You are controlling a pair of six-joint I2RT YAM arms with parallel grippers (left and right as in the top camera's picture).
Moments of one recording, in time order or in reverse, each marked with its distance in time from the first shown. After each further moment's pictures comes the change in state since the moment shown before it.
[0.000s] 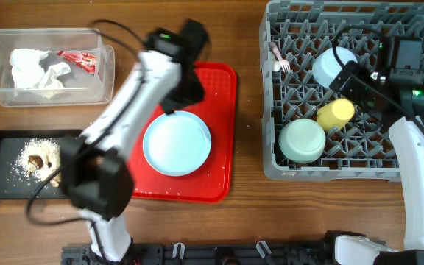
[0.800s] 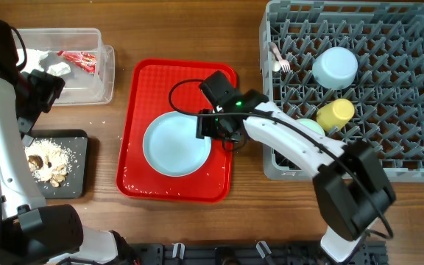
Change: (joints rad) left arm 0.753 -0.305 0.026 -0.223 -0.124 -0.004; right arm 0.759 0.492 0.002 0.253 -0.286 0.243
